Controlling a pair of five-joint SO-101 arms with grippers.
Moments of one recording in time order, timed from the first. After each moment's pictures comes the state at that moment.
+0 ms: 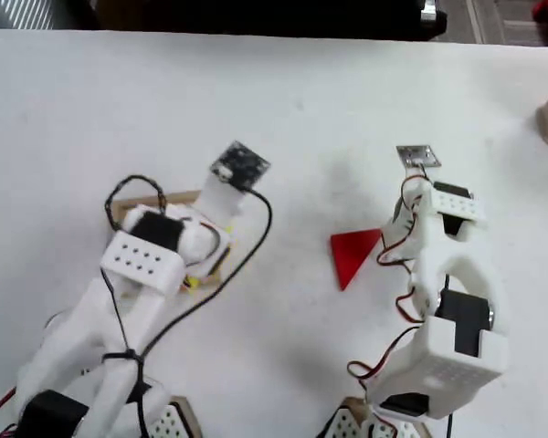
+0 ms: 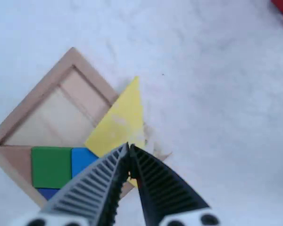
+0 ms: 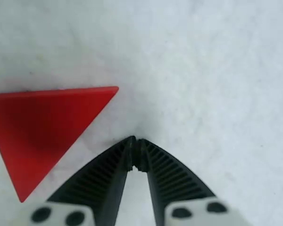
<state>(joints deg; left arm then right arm) 15.2 -26.2 42.8 63.0 -15.8 11.3 9.7 26.3 57.9 22.5</state>
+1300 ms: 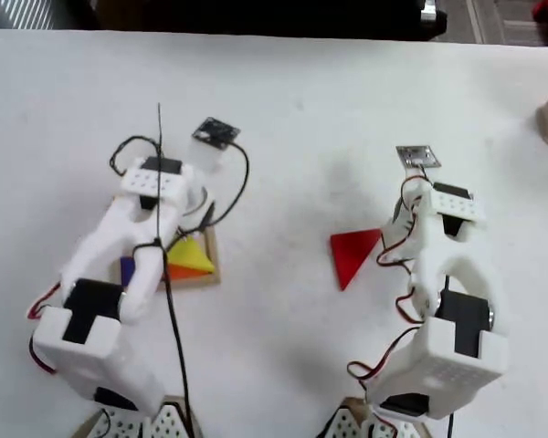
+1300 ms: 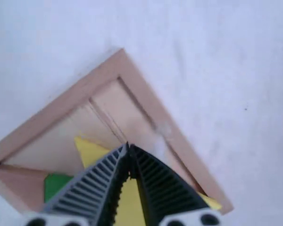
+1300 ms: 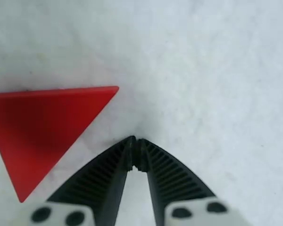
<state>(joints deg) 4.4 11.6 19.8 60.5 -15.7 11.3 9.6 26.7 57.7 22.5</state>
